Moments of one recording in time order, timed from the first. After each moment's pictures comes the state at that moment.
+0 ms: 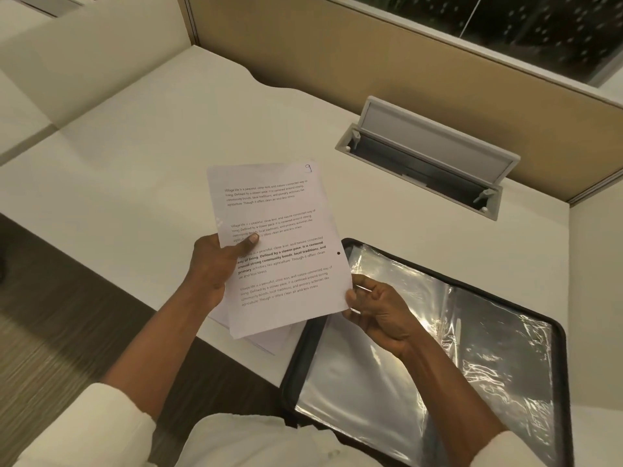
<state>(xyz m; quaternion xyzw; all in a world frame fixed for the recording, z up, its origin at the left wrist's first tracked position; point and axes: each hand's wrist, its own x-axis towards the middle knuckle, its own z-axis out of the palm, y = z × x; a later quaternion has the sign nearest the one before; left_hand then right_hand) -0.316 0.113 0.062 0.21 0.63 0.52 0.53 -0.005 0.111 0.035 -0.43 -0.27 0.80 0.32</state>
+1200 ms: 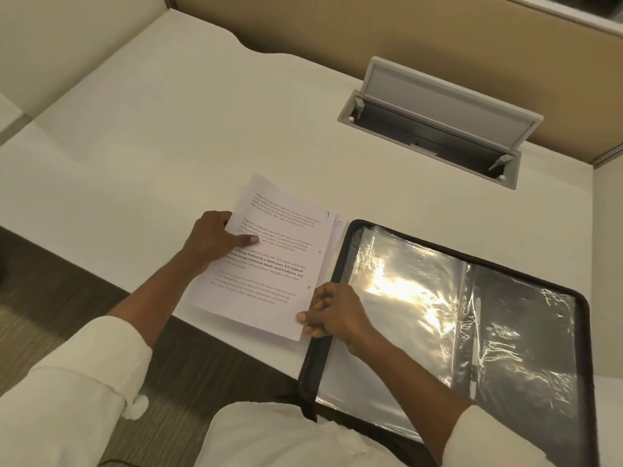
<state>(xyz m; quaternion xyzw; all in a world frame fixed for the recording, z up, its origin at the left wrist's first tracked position) -0.385 0.172 0.008 0.45 0.74 0.20 0.45 -0.100 0.087 0.012 -0.62 -0.41 0.65 0.15</state>
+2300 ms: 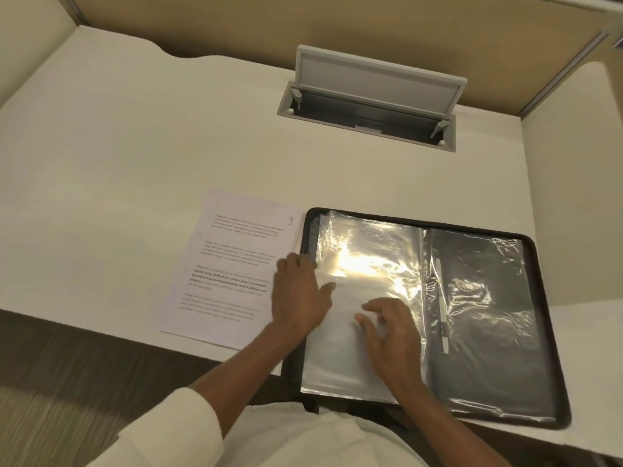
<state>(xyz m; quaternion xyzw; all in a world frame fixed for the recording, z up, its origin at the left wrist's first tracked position) -0.158 0.086 0.016 0.66 0.68 0.11 0.29 0.014 -0.012 -0.021 -0.74 -0.57 0.19 0.30</state>
